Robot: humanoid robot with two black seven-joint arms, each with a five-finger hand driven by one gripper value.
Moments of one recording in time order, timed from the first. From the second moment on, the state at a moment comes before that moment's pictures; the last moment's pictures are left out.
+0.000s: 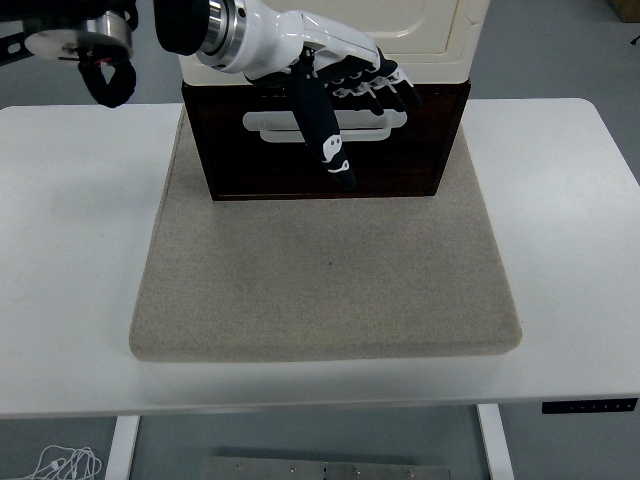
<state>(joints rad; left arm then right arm) -1.92 0.60 0.15 -1.57 0.29 -0.25 0.40 -0.01 0.00 0.13 0.15 -0.02 0.07 -0.10</state>
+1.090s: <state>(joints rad) -1.91 0.52 0.27 -1.49 0.27 -0.09 0.50 -0.01 0.00 0.13 0.15 -0.02 0.07 -0.10</state>
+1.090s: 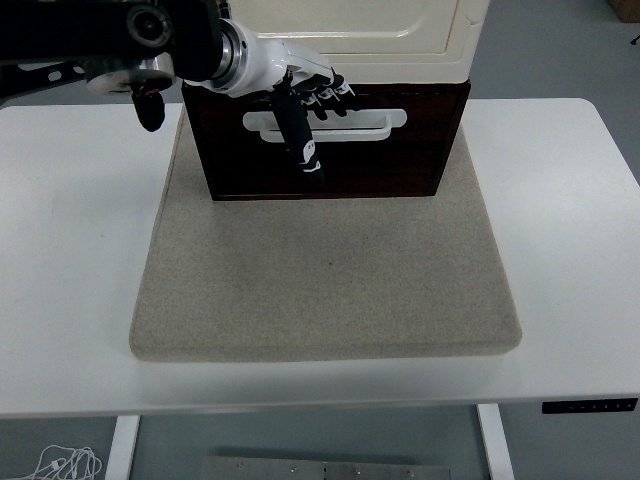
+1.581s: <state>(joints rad) -1.90 0.50 0.30 -1.46 0.28 -0.08 0.50 -0.01 0.00 0.13 0.15 -0.02 0.07 -0.10</state>
